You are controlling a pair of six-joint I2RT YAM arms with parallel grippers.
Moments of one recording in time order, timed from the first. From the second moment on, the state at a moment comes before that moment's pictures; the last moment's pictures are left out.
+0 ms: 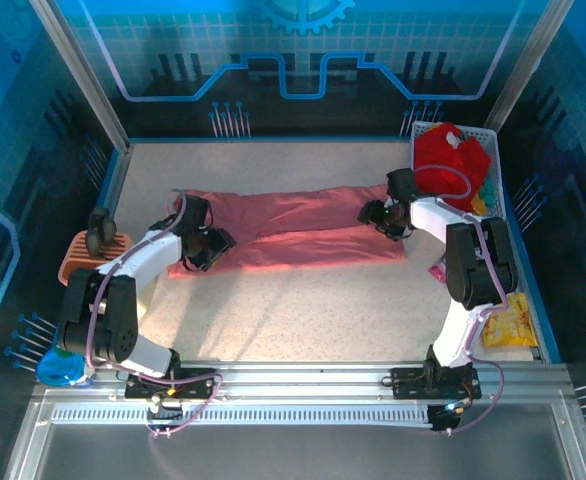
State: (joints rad) left arm -0.14 1.49 0.86 -0.50 0.20 -0.88; right arm 0.15 1.85 1.17 -0.43 -0.20 0.63
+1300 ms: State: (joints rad) left arm -0.15 1.72 1.13 -0.48 0.17 -0.82; right arm 0.15 1.84 1.16 -0.44 -0.21 0.61
